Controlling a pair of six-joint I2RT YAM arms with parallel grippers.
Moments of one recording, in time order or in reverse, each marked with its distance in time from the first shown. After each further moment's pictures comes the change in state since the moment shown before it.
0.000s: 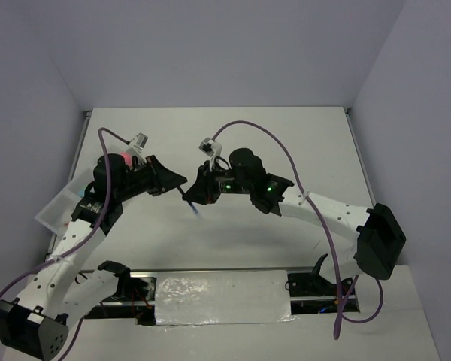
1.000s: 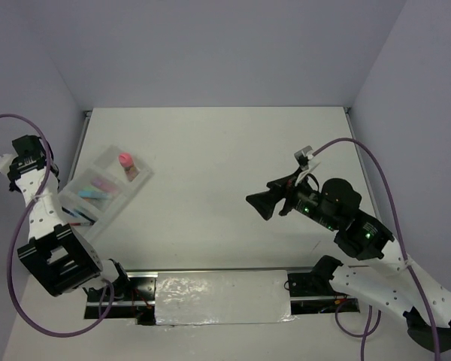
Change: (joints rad) left arm 0.888 0.474 0.454 -0.715 -1.080 0.150; right arm -0.108 -0.766 -0.162 -0.502 0.398 -0.068
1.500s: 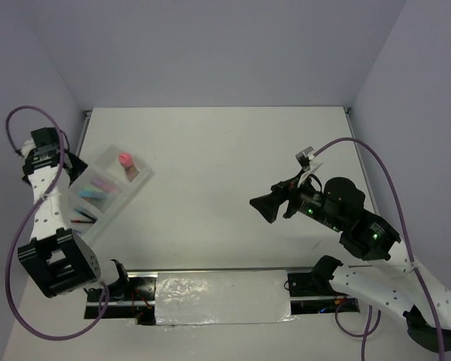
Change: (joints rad) left arm -0.065 0.023 -0.015 0.048 0.126 0.039; right arm 0.000 -0.014 0.045 -0.113 -0.017 -0.009
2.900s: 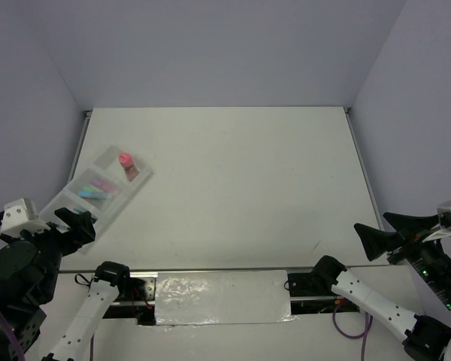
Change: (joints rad) left arm -0.735 -1.025 0.087 -0.377 -0.015 0.208; right arm 0.000 -0.352 0.560 -0.790 0.474 -0.153
